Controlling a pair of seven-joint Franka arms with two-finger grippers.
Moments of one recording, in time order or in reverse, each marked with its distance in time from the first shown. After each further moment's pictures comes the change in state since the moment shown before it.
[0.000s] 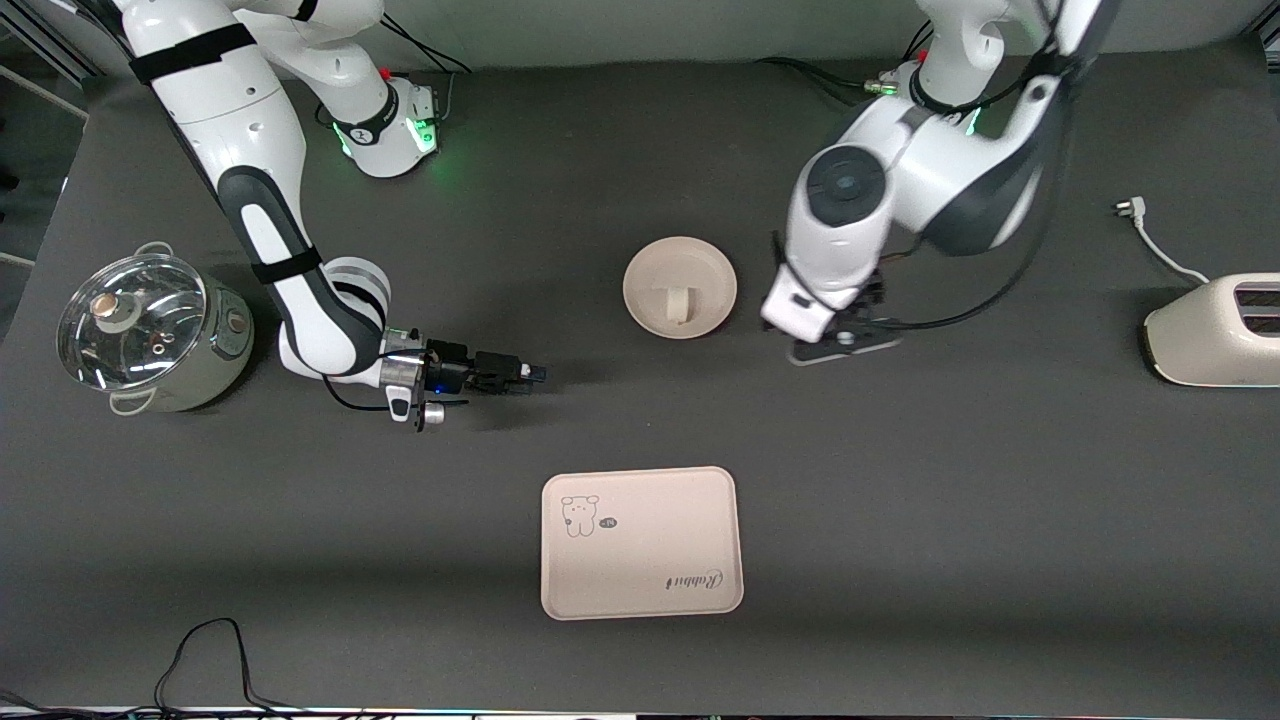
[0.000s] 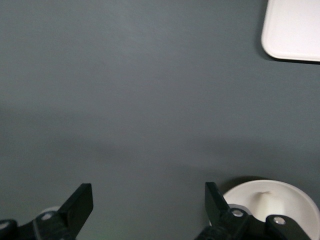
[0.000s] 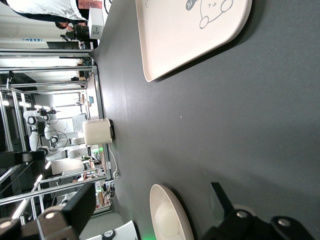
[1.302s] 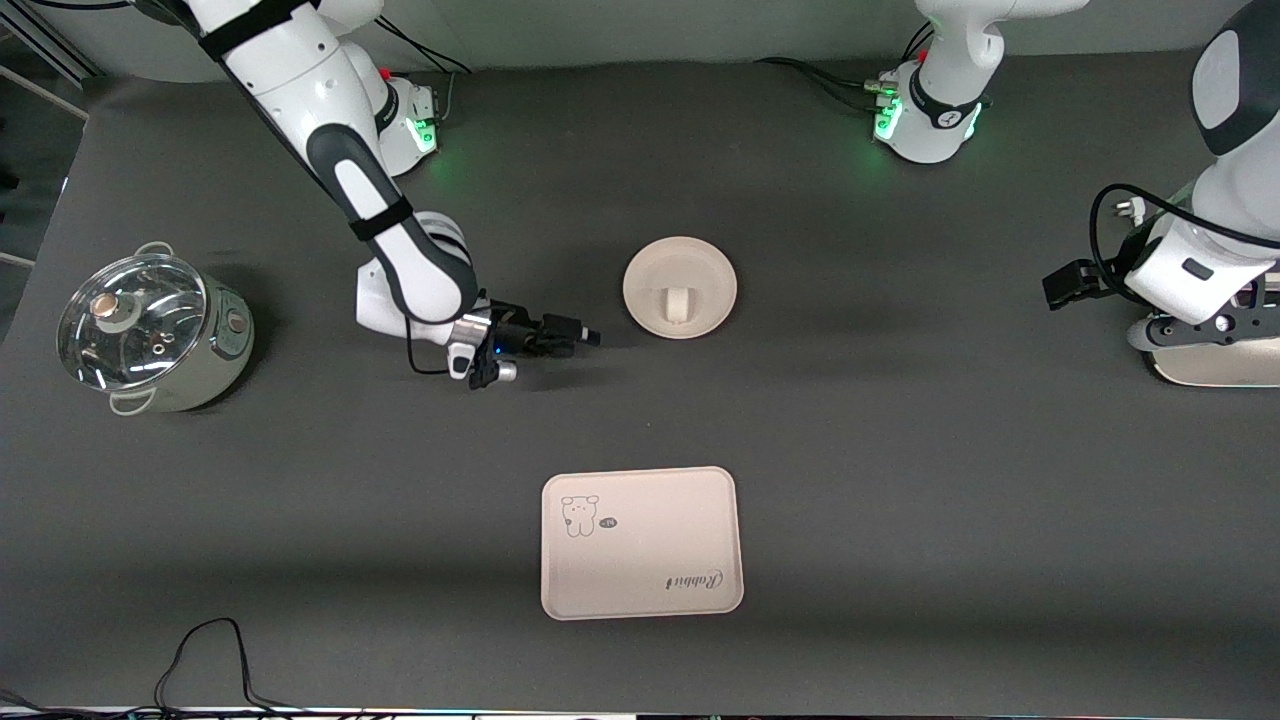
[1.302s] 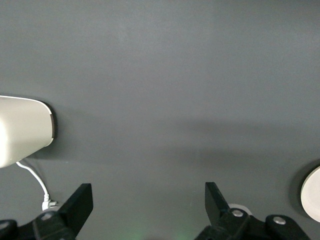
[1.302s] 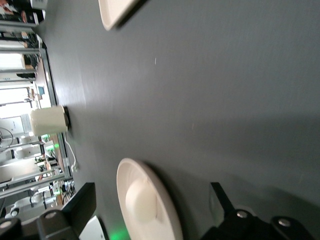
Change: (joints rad) left arm 0.106 -0.174 0.362 0.059 -0.097 -0.195 0.580; right arm 0.143 -0.067 0.127 -0.115 0.036 0.302 0.074
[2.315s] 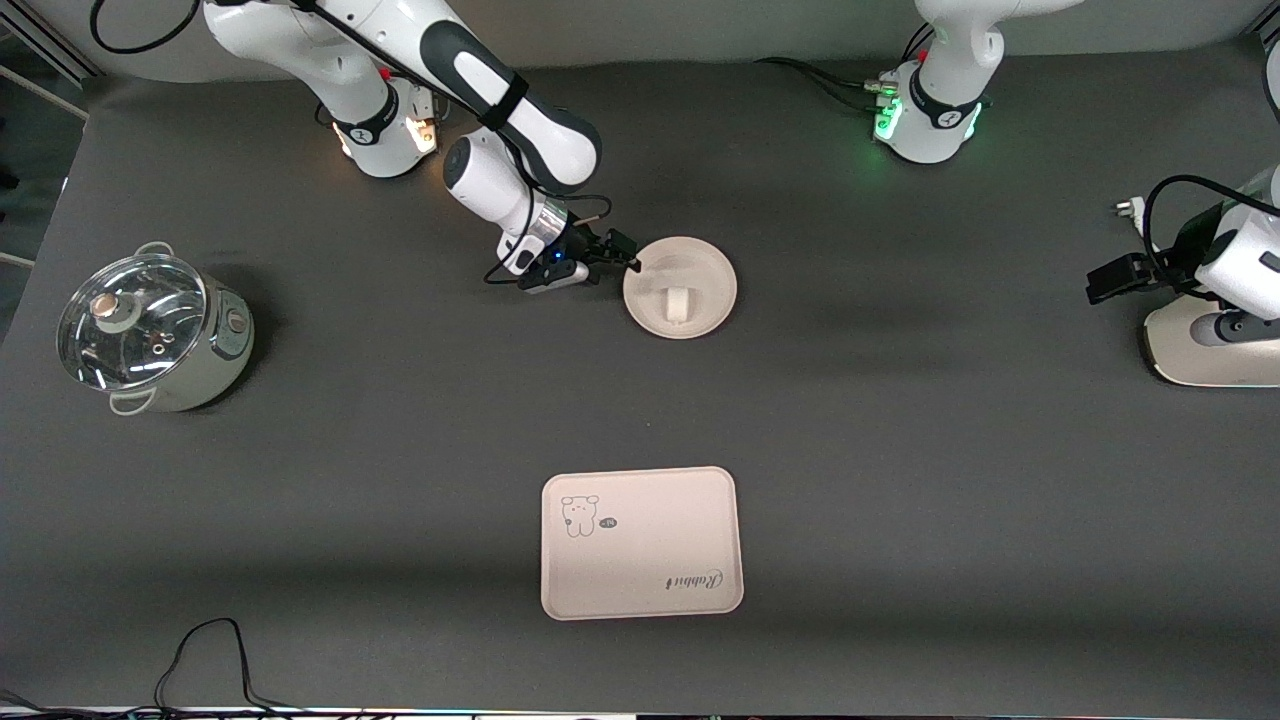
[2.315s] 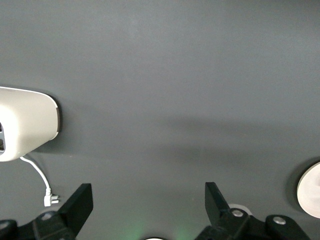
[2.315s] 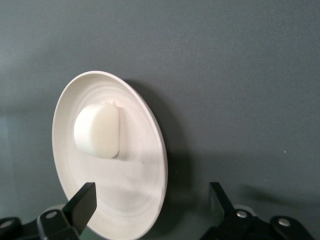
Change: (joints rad) left arm 0.104 0.002 -0.020 0.041 -0.037 -0.049 0.057; right arm 0.007 0.028 0.474 -0.057 0.041 0.719 0.141
